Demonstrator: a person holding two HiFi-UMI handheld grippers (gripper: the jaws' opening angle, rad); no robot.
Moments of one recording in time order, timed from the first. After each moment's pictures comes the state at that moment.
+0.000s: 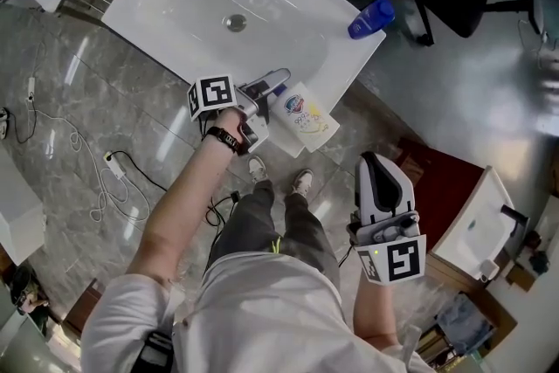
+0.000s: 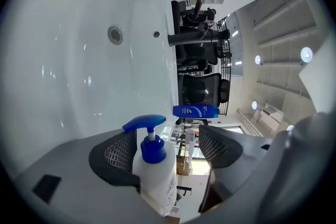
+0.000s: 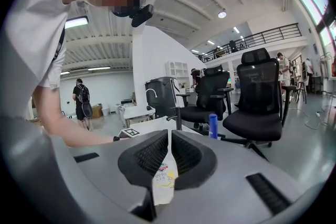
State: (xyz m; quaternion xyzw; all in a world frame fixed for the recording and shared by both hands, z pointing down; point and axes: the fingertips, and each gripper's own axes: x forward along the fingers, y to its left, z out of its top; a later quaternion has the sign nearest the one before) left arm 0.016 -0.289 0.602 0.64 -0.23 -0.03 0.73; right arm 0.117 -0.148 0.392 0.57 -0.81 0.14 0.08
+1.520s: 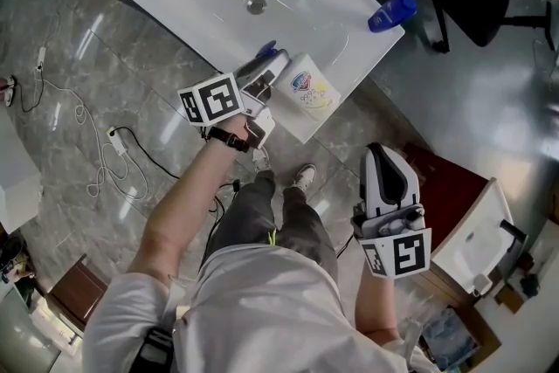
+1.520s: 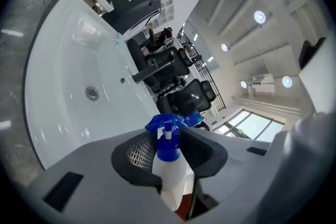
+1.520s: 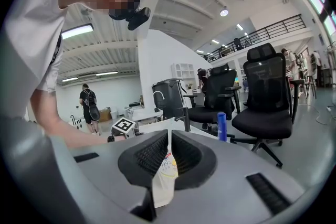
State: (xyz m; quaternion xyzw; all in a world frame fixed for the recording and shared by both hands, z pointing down) left arm -0.018 -0.288 0.535 0.78 -0.32 -0.07 0.53; right arm 0.109 -0.131 0.397 0.53 -0.83 0.14 0.06
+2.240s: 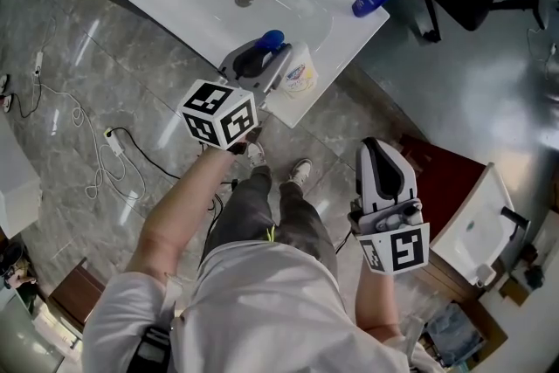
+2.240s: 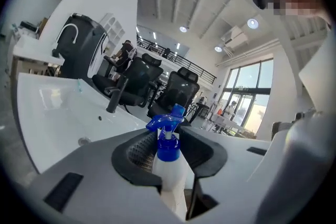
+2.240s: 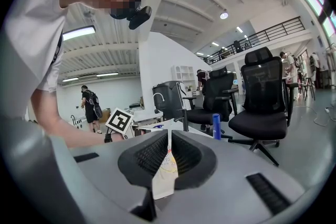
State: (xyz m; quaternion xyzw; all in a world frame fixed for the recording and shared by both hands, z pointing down) left arm 0.018 -0.250 0.465 0.89 -0.36 0.03 0.27; right arm 0.128 -0.091 0.386 0.53 -0.83 0.13 0.05
